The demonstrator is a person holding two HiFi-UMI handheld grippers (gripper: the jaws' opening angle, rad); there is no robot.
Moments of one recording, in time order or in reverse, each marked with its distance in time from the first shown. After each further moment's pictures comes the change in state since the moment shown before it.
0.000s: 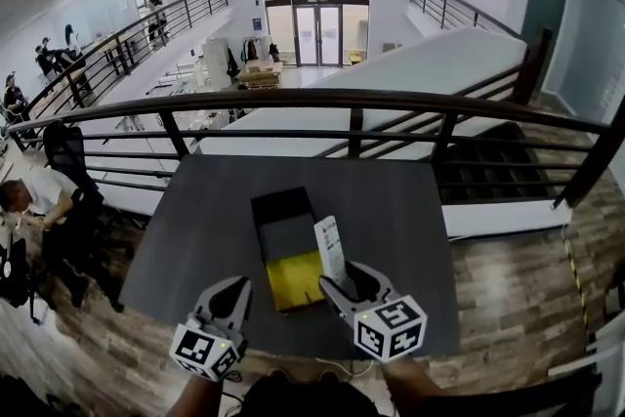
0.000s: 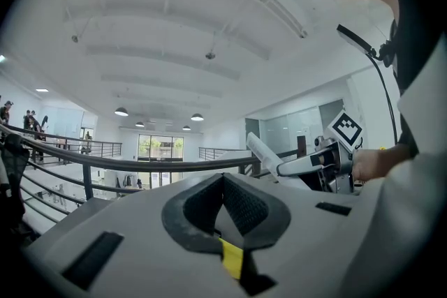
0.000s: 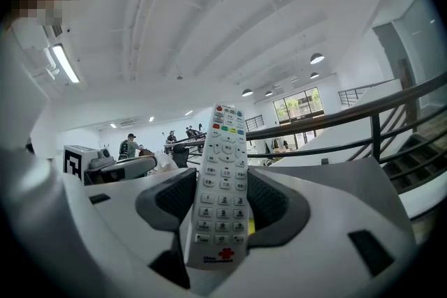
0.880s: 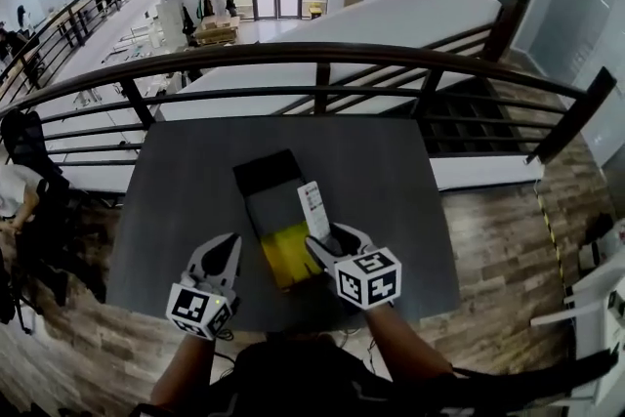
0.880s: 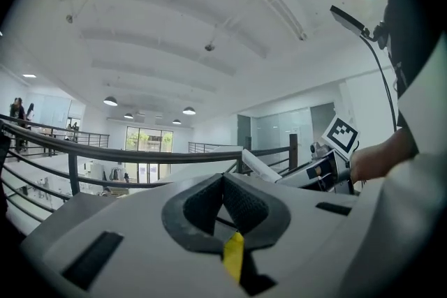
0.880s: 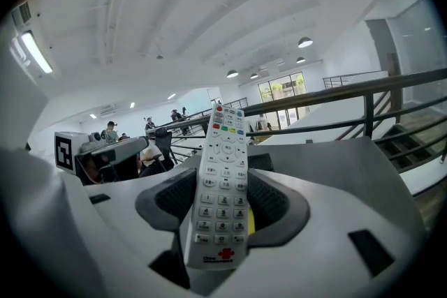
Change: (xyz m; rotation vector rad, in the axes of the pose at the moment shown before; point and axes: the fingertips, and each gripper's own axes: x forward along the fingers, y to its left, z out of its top) left arm 0.055 0.089 -0.050 -0.019 0.013 -0.105; right arm 0.105 -0.036 -0.061 0.048 0.149 -0.130
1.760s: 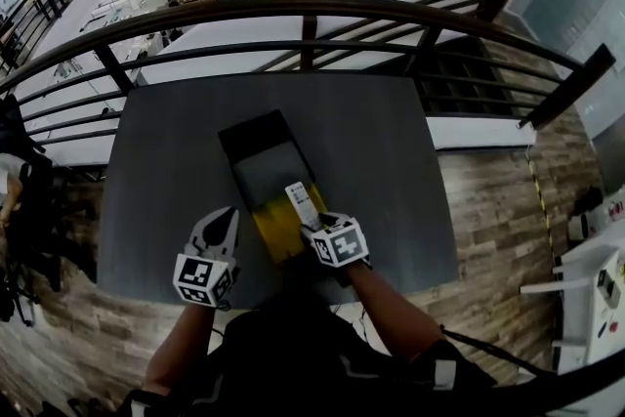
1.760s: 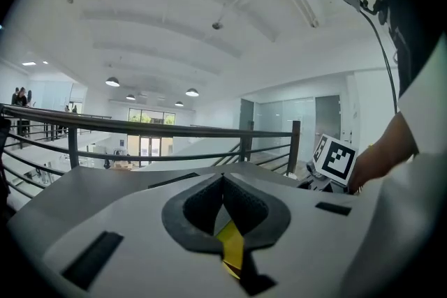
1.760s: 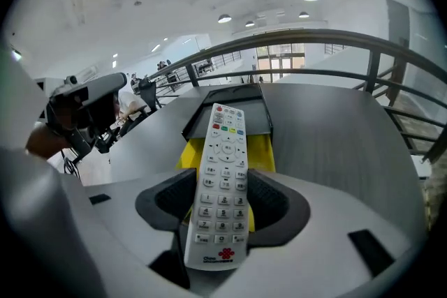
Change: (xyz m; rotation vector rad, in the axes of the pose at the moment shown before) left arm 0.036 0.046 -0.097 -0.063 0.152 -0.006; right arm 0.087 -0.048 -0.149 0.013 0.442 -0.103
